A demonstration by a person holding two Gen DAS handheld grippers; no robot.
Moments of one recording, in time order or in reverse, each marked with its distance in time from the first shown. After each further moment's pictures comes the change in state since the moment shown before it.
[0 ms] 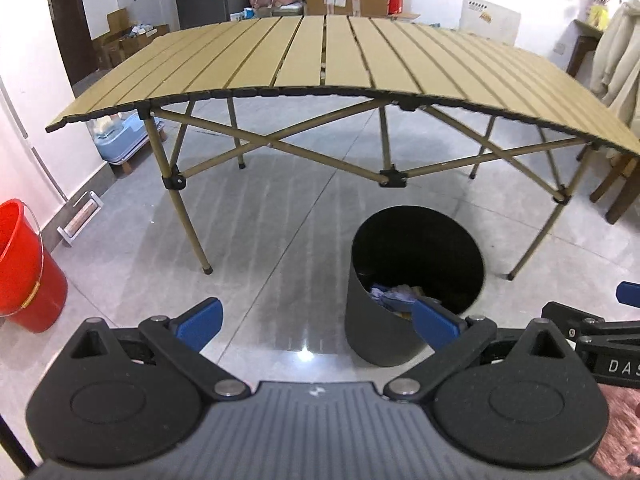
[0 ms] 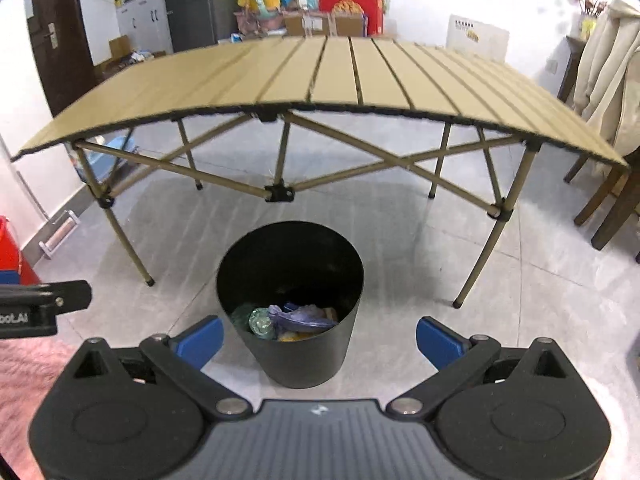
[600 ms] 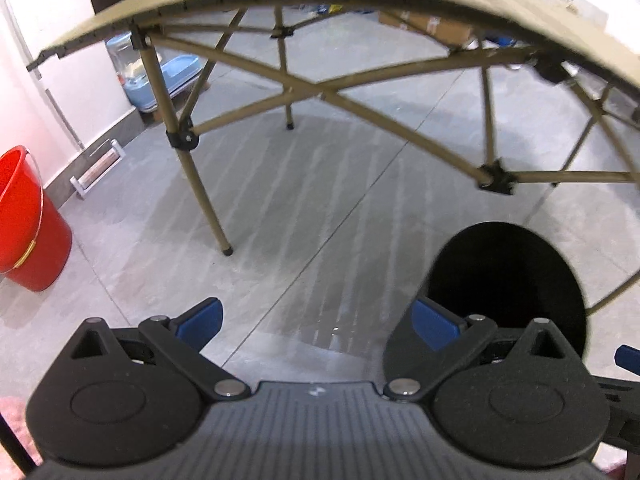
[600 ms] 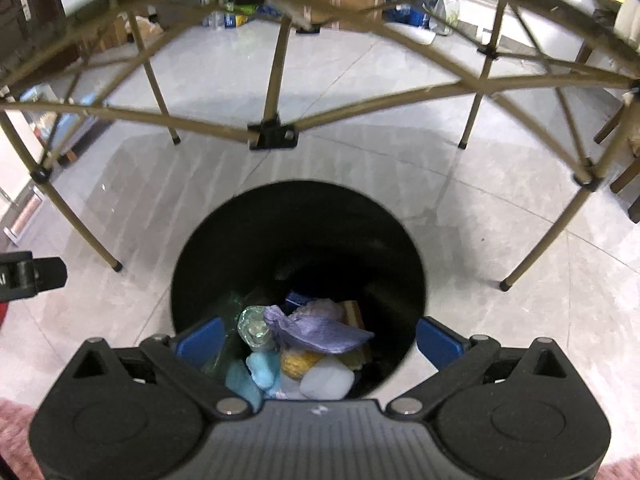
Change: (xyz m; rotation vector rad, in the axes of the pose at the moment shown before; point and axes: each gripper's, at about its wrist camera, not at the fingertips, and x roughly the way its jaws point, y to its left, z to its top) left arm 0.163 0.025 0.038 -0.144 0.103 0.141; right arm 0.196 0.019 0.028 0.033 0.166 -0.005
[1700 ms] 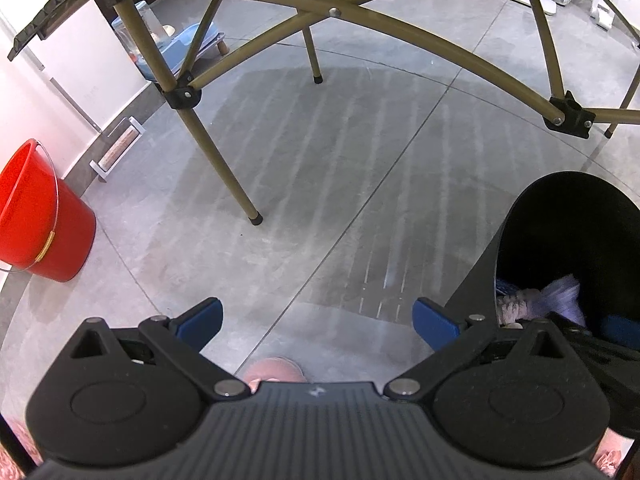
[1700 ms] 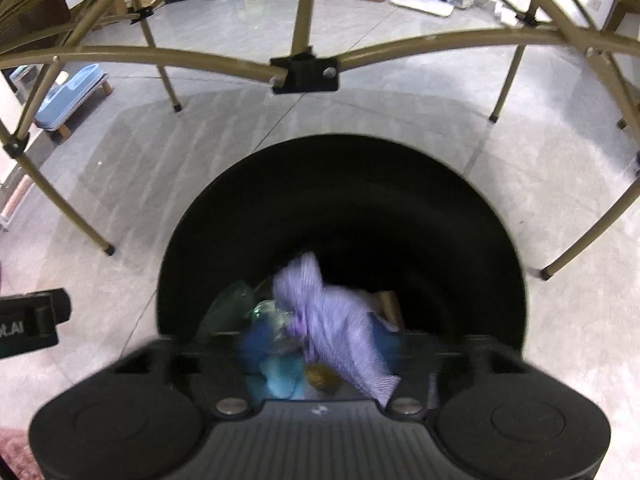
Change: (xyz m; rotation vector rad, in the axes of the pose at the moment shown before) left arm 0.081 -0.007 -0.002 0.049 0.136 0.162; right arm 0.095 0.035 0.005 -0.015 0.083 -0.009
